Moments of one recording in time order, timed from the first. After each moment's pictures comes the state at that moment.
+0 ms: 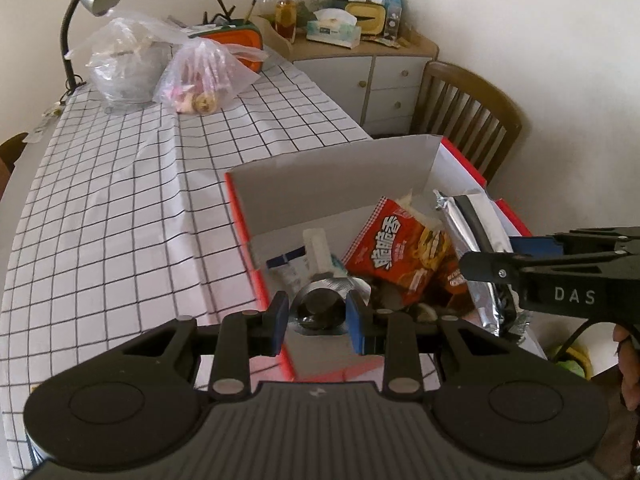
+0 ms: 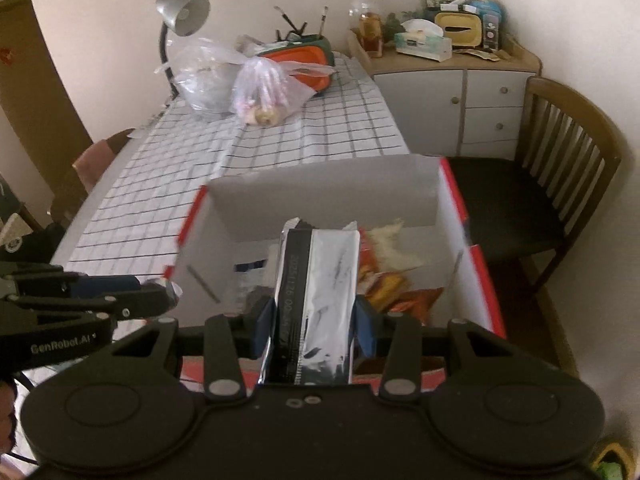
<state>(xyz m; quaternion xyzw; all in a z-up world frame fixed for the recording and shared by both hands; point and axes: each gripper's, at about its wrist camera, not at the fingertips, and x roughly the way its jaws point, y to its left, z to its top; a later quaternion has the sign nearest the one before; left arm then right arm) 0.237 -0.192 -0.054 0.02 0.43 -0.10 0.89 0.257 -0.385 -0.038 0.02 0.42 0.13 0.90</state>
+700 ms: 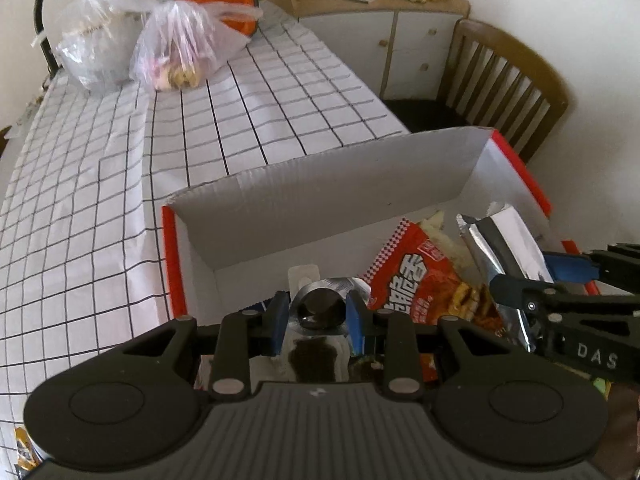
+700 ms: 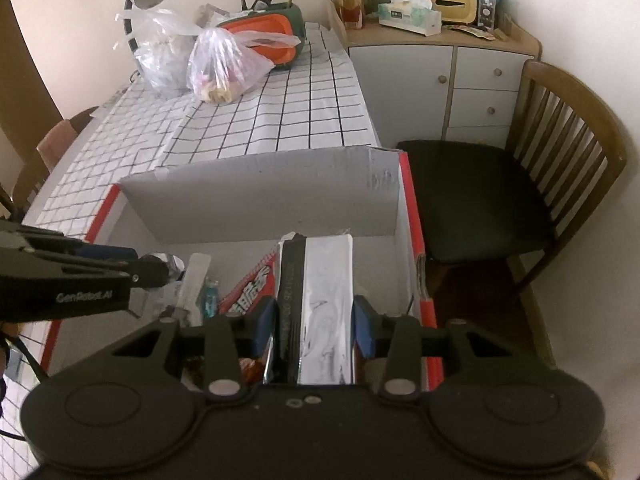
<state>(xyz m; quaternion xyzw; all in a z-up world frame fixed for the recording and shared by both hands) 0.348 -0.240 -0.095 0.03 0.50 -0.06 0.86 0.333 -0.411 -0.074 -0.01 0.45 0.13 0.88</state>
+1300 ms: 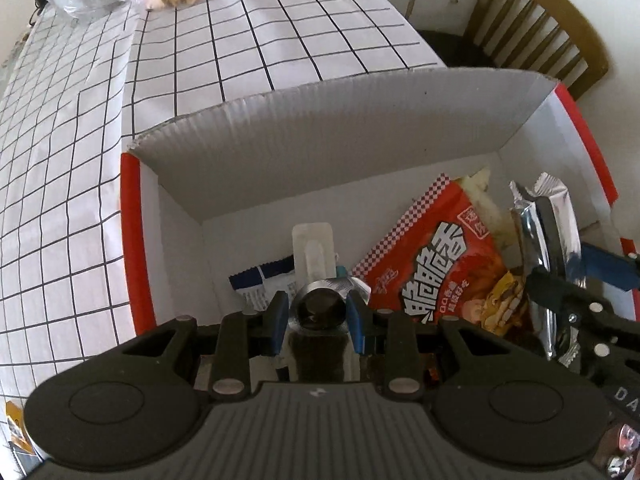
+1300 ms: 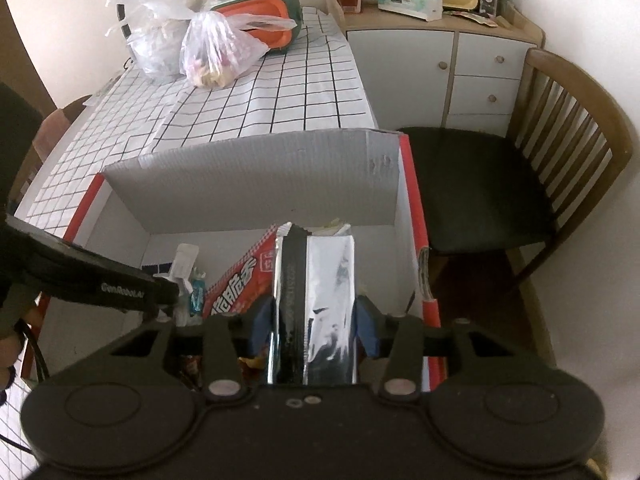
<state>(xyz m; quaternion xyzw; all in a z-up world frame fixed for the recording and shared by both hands) 0.388 -0.240 -0.136 0.03 0.60 -0.04 0.80 0.340 -0.413 -0.083 -0.01 0.47 0.12 0.88</state>
